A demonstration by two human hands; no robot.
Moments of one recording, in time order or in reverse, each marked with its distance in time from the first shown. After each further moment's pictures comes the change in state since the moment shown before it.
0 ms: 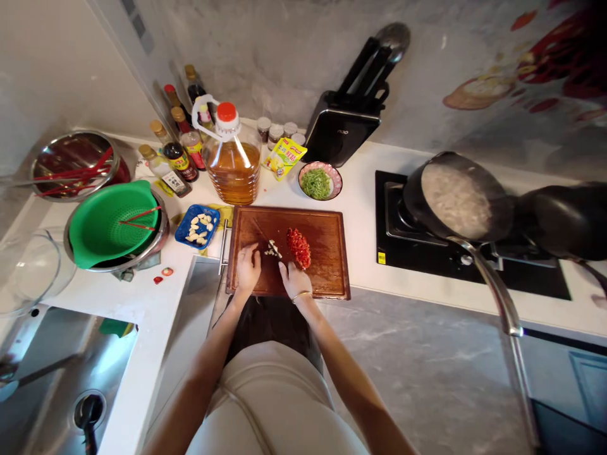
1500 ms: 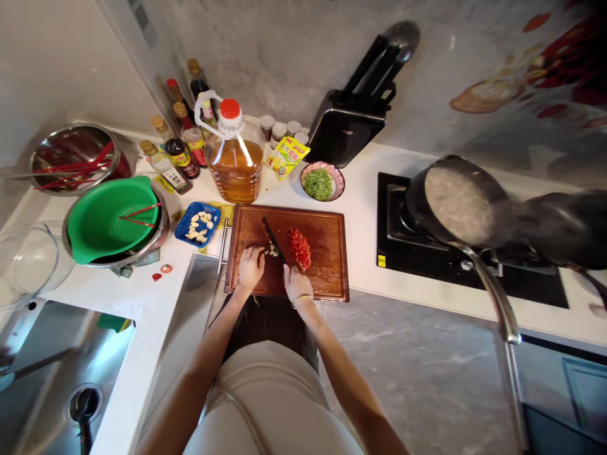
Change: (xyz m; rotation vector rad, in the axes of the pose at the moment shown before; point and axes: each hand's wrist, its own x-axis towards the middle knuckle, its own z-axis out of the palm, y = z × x) left_hand -0.003 -0.012 0.019 0.113 -0.119 0.071; right_hand -0.006 0.003 -0.001 0.005 -0.010 0.073
